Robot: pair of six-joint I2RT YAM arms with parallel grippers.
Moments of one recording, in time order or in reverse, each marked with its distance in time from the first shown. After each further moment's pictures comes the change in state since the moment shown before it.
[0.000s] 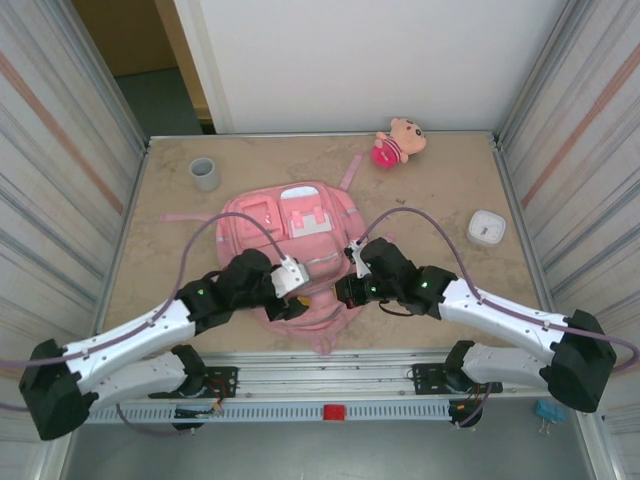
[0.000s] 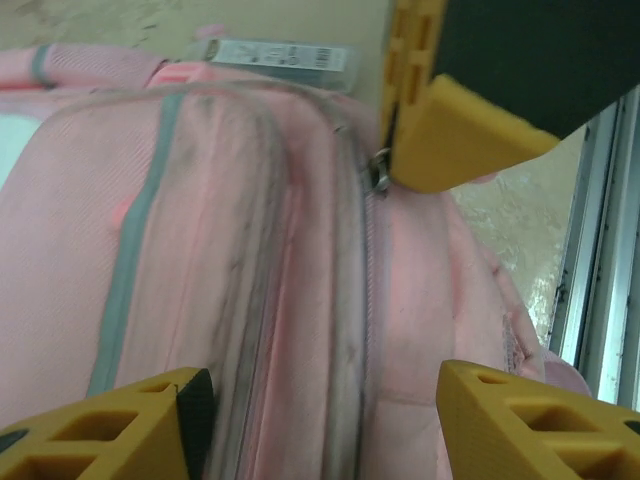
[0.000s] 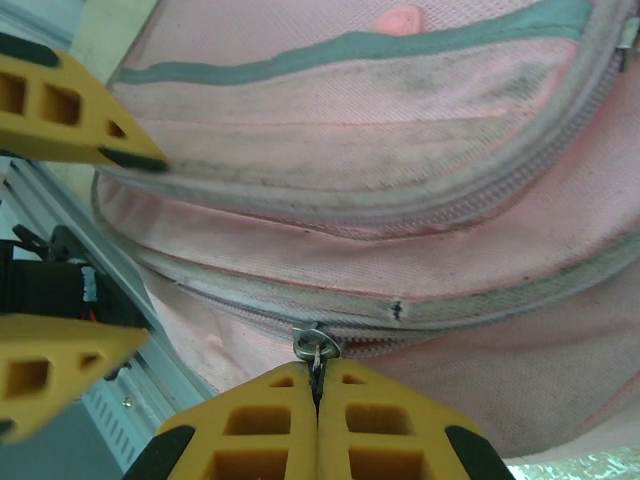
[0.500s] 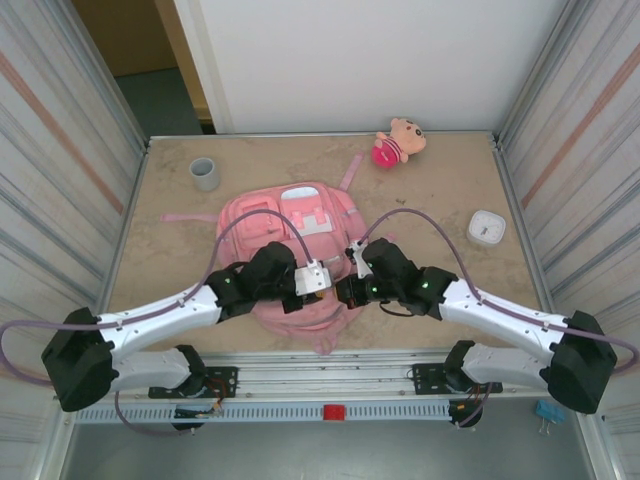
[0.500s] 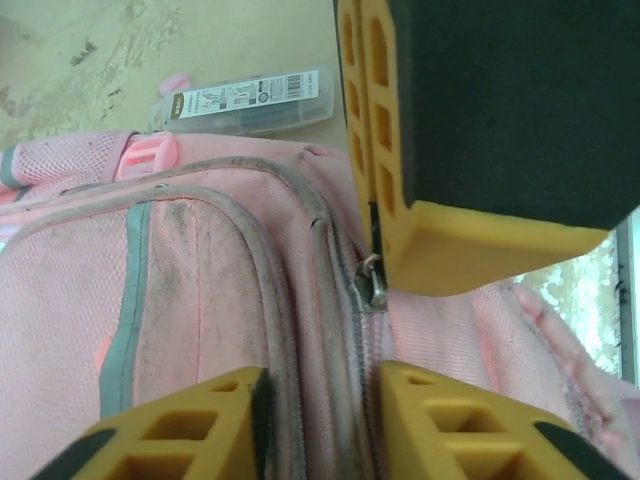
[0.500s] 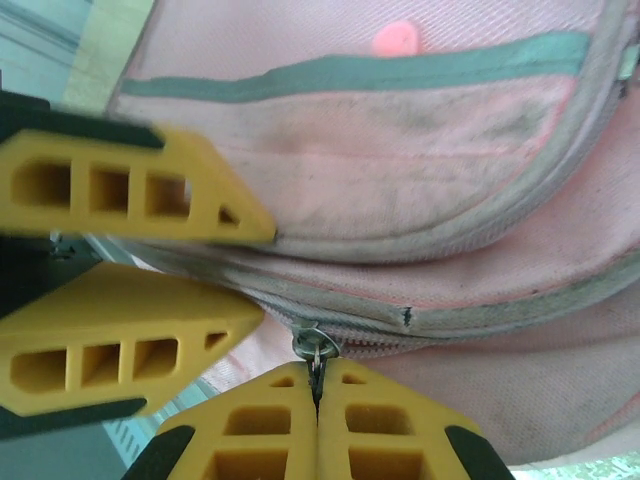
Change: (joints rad) left arm -0.035 0.180 0.067 0.102 0.004 0.200; right arm -0.027 -0.018 -0.025 0.019 -0.021 0.000
